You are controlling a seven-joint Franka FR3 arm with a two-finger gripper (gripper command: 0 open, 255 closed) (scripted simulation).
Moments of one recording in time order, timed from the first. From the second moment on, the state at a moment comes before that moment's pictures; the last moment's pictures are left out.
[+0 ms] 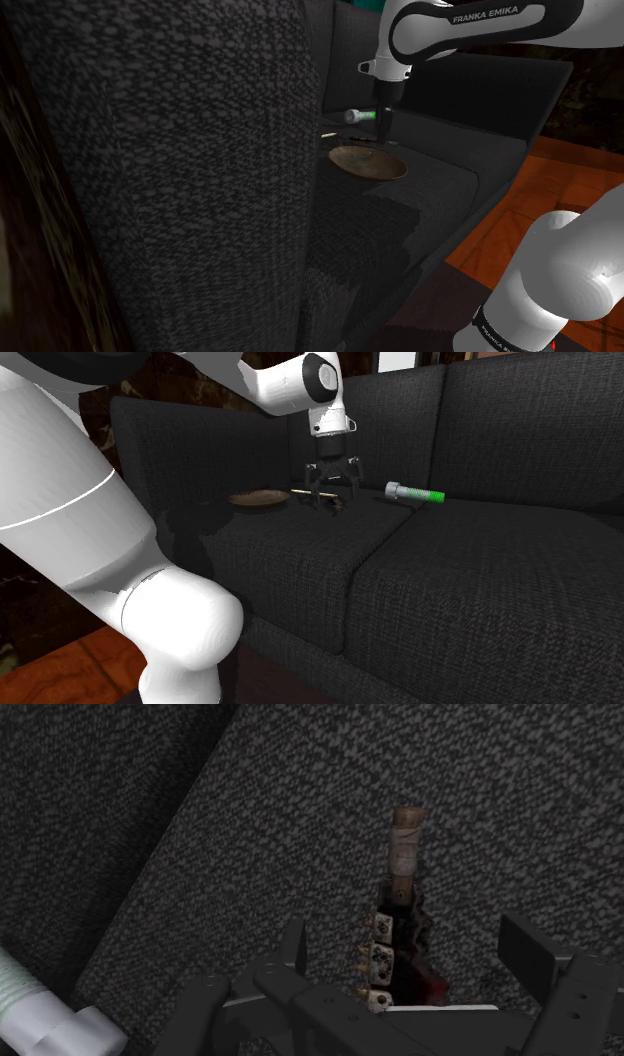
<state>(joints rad) 0.07 -0.41 -0.07 -2.15 -0.17 1.78 -0.67</state>
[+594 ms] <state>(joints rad) 0.07 -0.41 -0.07 -2.17 -0.17 1.80 -0.67</state>
